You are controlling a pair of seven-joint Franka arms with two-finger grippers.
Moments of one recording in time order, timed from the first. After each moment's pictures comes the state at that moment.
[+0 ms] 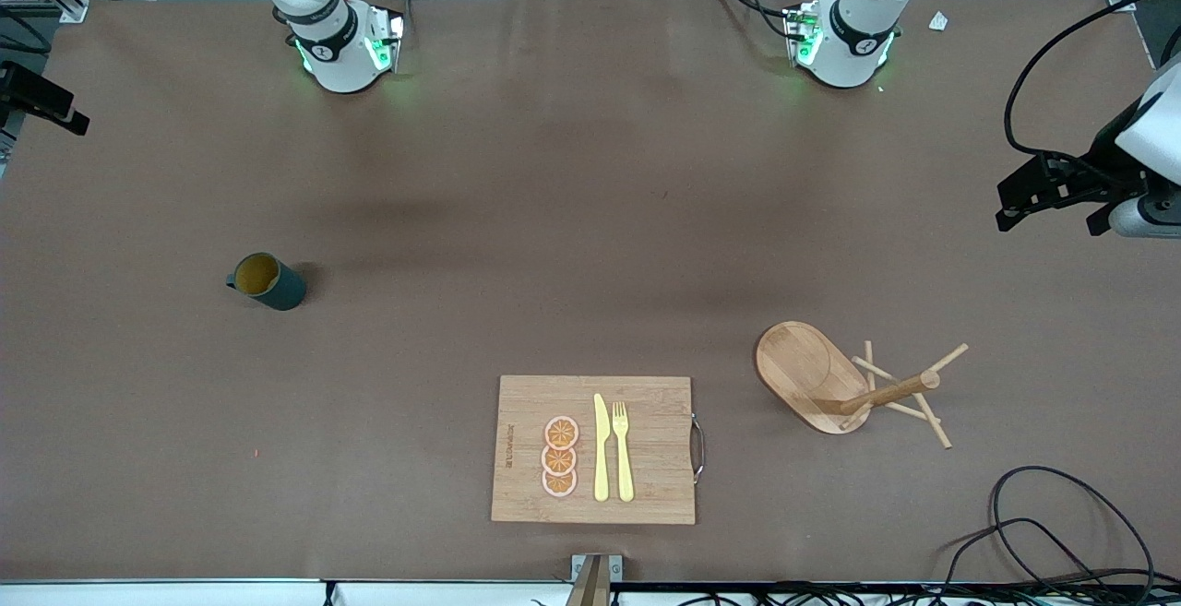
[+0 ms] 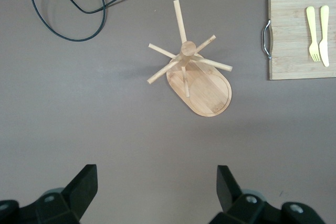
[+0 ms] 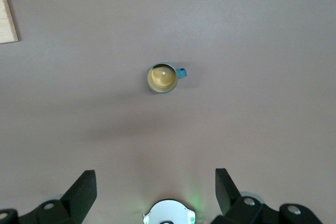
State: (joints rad) left arm -0.06 0.09 -0.05 -1.42 0.01 1.62 -0.03; right arm -0.05 -0.10 -0.08 -1.56 0.00 1.37 -0.01
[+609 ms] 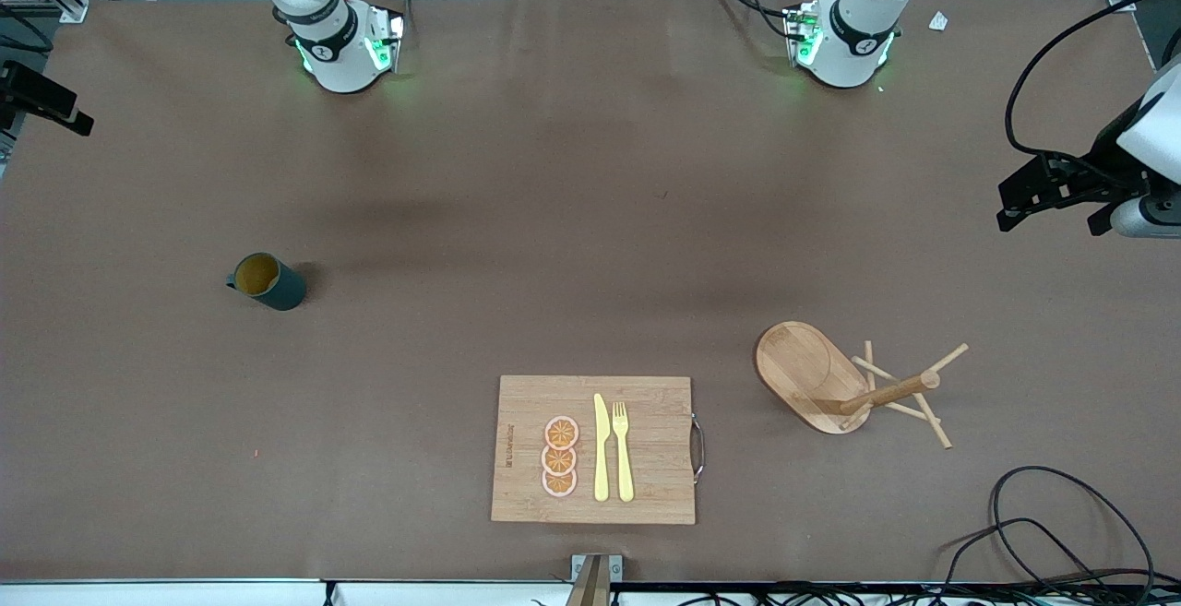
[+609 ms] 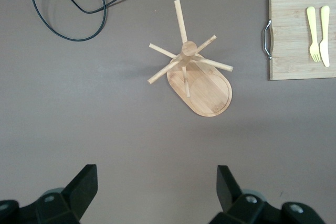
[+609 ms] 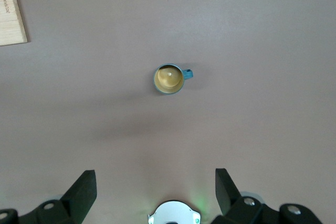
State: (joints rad) left arm -0.06 0.09 -0.05 -1.42 0.01 1.62 -0.03; right arm -0.05 -0.10 -0.08 -1.56 0.03 1.37 -0.01
